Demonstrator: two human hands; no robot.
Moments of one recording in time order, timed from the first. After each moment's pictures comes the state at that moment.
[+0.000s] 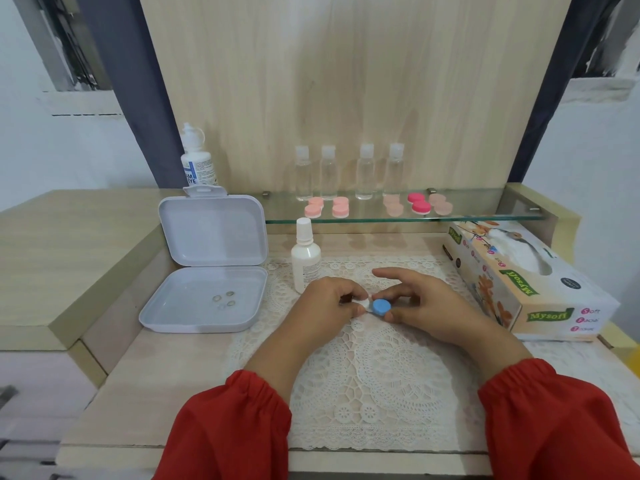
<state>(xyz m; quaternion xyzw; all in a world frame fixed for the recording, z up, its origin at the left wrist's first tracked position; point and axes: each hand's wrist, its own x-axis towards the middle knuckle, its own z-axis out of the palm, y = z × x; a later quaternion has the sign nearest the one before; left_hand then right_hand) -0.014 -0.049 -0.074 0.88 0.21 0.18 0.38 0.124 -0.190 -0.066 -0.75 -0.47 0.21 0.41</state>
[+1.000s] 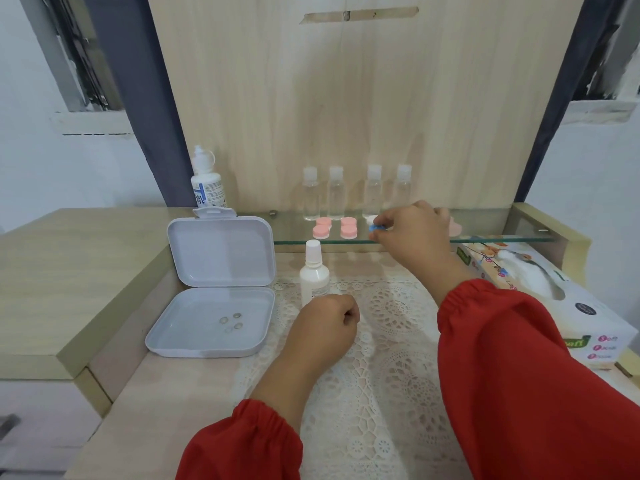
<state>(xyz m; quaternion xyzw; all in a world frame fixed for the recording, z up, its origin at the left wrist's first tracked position) -0.017 -0.043 -0.068 0.91 0.24 0.21 0.26 0.148 -0.096 0.013 -0.87 -0.39 -0.18 0.25</state>
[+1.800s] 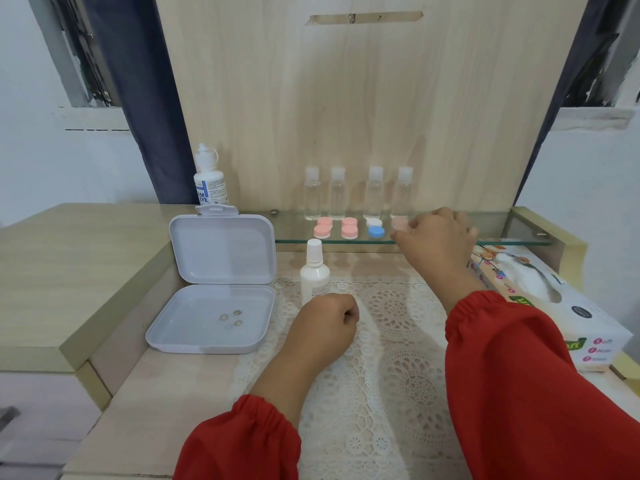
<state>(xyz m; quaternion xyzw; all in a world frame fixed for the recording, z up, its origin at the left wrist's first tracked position) -0.018 -0.044 -0.067 0.91 0.24 0.21 0.26 0.153 -0.113 0.005 -0.92 -0.26 -0.19 0.24</state>
